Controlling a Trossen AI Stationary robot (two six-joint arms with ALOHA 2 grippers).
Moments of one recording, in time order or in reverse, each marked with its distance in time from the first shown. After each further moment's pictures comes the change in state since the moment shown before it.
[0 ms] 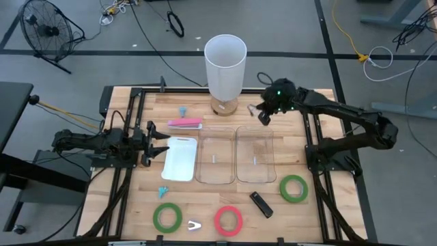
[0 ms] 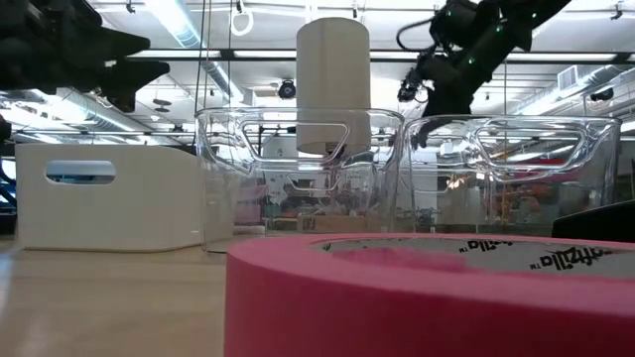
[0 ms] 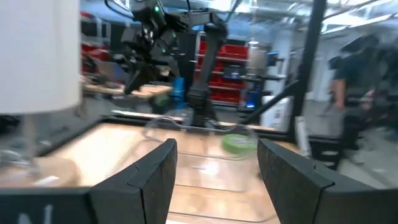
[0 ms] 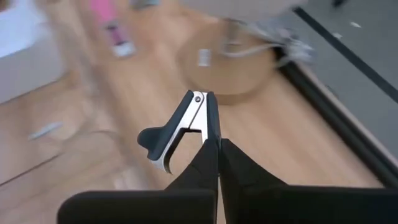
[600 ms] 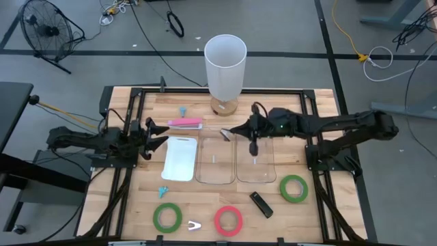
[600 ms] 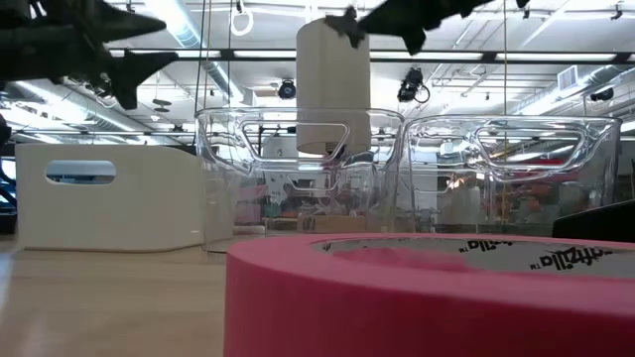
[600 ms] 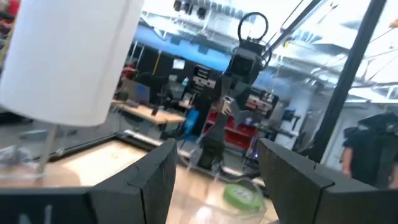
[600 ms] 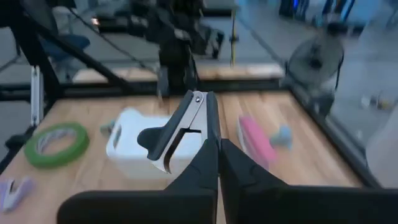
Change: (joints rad) left arm 0.000 0.167 0.000 0.319 -0.164 -0.171; right arm 0.508 0.032 0.003 0.543 0.136 -0.043
